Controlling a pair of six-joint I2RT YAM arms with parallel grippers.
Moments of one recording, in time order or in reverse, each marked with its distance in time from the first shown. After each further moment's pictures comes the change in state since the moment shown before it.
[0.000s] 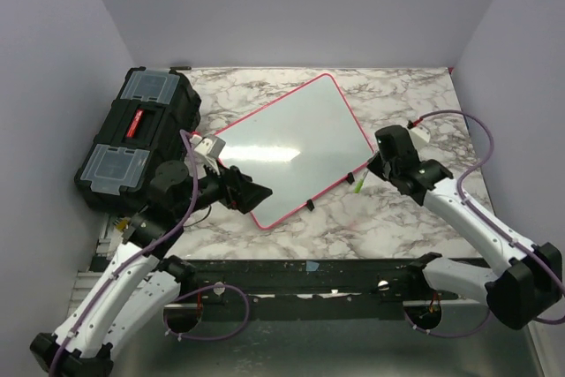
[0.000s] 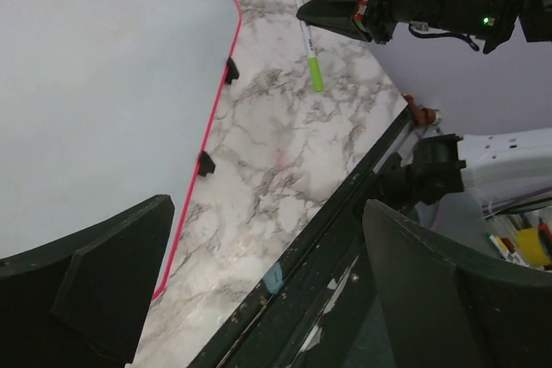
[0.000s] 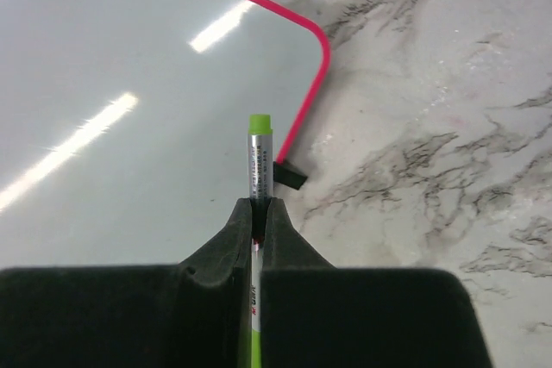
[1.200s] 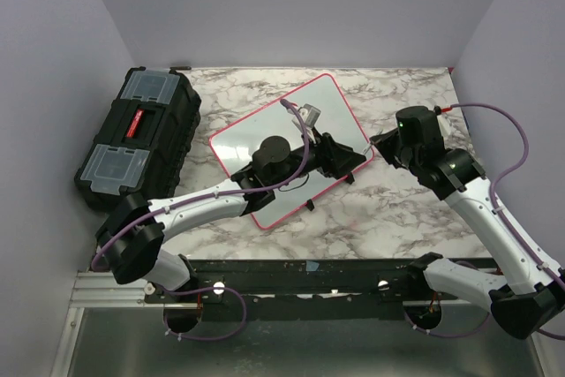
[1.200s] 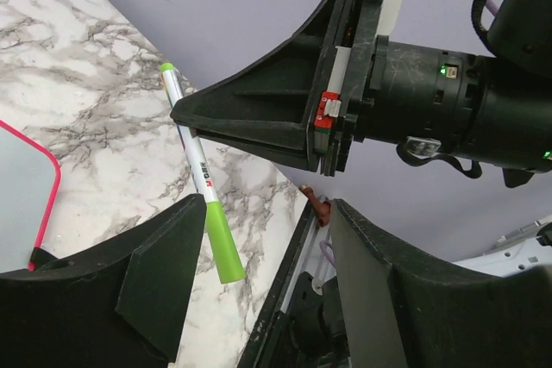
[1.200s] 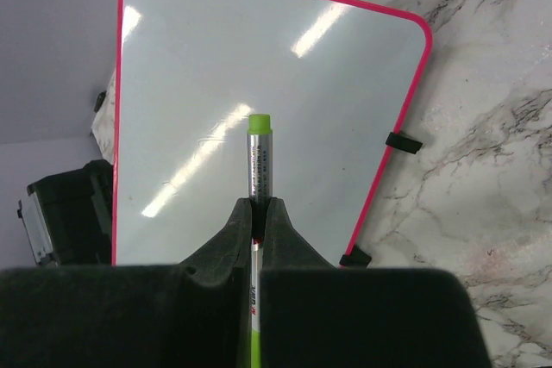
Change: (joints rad) left arm -0.479 0.854 0.290 0.912 -0.320 -0.220; right arm 0.000 -0.088 0.295 -0.203 -0.079 0.261
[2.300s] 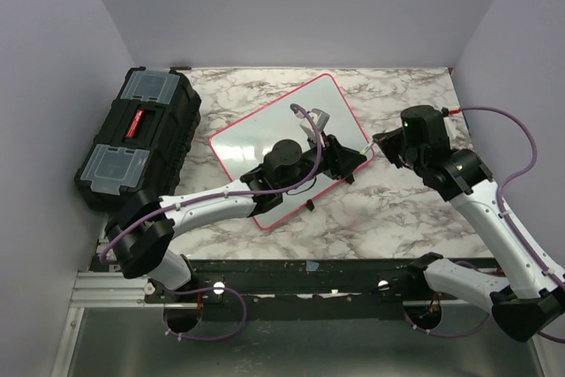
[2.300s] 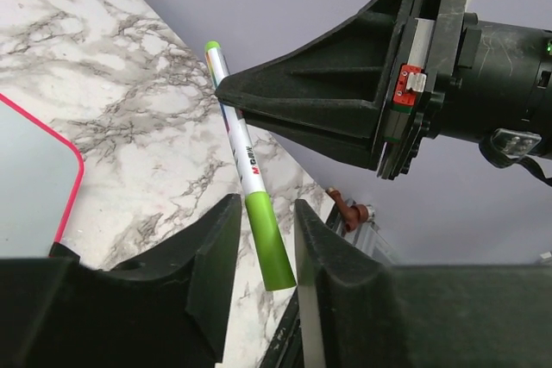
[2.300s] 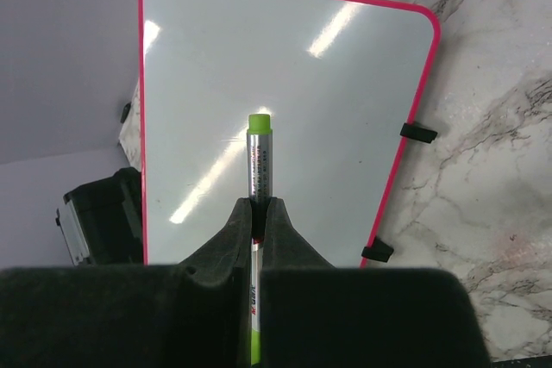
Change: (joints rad) left arm -0.047 0.067 0.028 -0.016 -0.101 0.042; right arm 0.000 -0.018 0.038 -0.050 0.007 0.087
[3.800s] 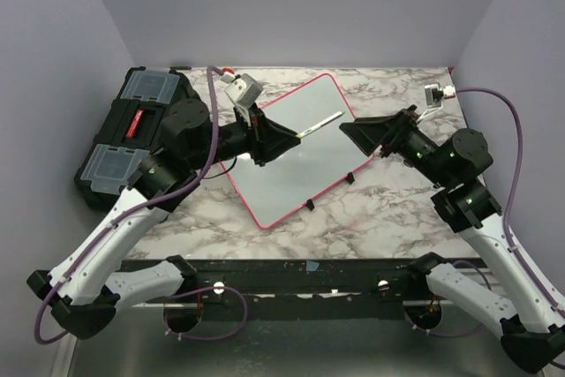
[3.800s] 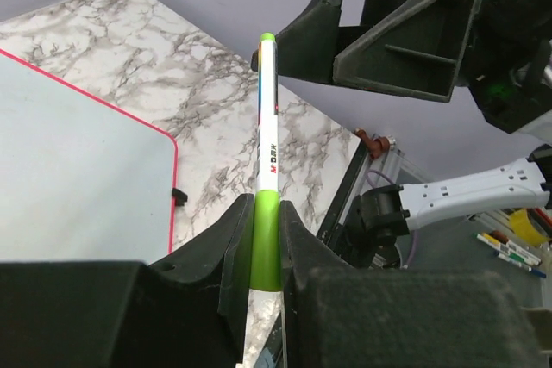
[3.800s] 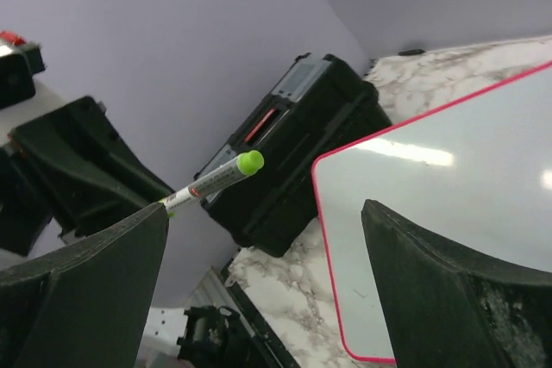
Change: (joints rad) left arm 0.263 -0.454 0.283 -0.836 0.342 0.293; right arm -0.006 -0.225 -0.229 0.785 -0.644 -0.547
